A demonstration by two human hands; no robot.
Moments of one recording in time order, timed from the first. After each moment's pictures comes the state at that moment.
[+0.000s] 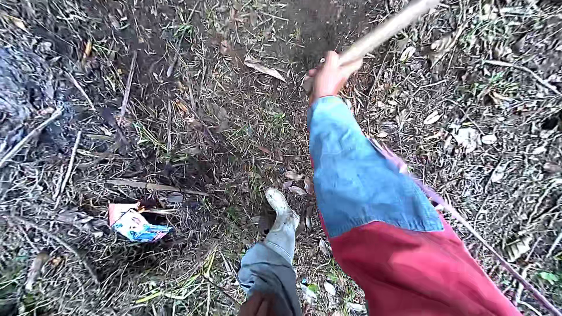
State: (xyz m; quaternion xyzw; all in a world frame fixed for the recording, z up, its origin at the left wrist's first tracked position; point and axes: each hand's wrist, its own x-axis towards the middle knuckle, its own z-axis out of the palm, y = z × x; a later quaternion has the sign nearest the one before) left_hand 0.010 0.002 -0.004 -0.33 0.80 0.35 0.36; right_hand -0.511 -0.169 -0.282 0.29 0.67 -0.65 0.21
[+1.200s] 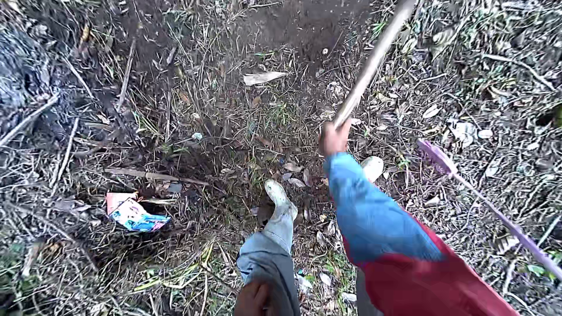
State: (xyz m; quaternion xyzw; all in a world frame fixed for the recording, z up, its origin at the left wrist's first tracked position) left_hand 0.018 0.001 -0.004 -0.32 0.79 0.36 0.38; right_hand -0.393 -0.019 -0.274 0.22 0.79 -0.40 0.41
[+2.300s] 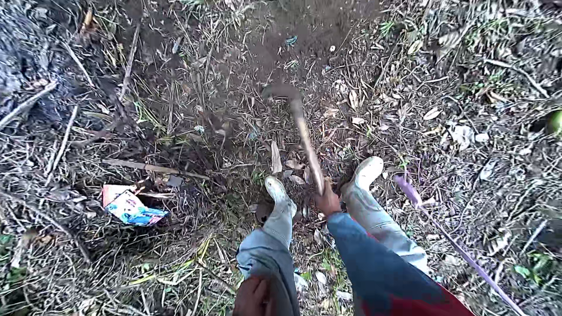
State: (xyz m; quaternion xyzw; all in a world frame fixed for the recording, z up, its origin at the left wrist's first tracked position) left_hand 0.041 0.009 -0.009 -0.33 0.80 0.36 0.35; right_hand -0.238 0.111 -0.261 0.03 0.78 -0.07 0.62
